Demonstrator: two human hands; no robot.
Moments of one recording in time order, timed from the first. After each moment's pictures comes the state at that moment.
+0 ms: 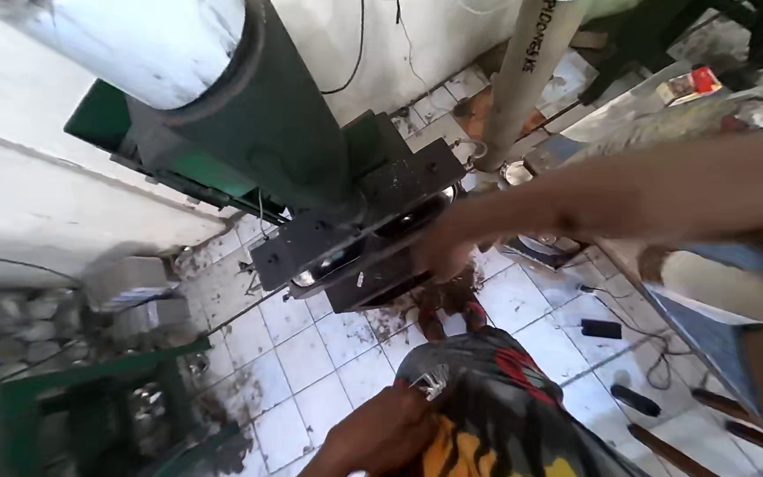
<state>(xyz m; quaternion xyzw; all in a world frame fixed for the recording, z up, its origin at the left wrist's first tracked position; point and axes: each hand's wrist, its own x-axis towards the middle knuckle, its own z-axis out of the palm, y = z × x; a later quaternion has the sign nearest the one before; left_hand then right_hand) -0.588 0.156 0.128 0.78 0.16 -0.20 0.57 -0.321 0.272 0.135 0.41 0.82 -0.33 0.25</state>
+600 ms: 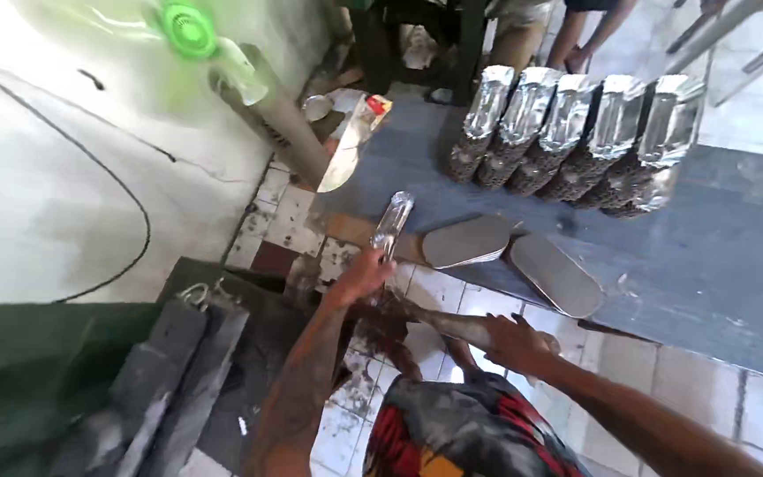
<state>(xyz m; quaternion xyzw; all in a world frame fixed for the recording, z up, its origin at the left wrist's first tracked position) -0.139 0.153 0.027 0.91 0.10 -0.20 0.33 -0.148 -0.223 -0.097 0.85 0.32 -0.42 -0.07</state>
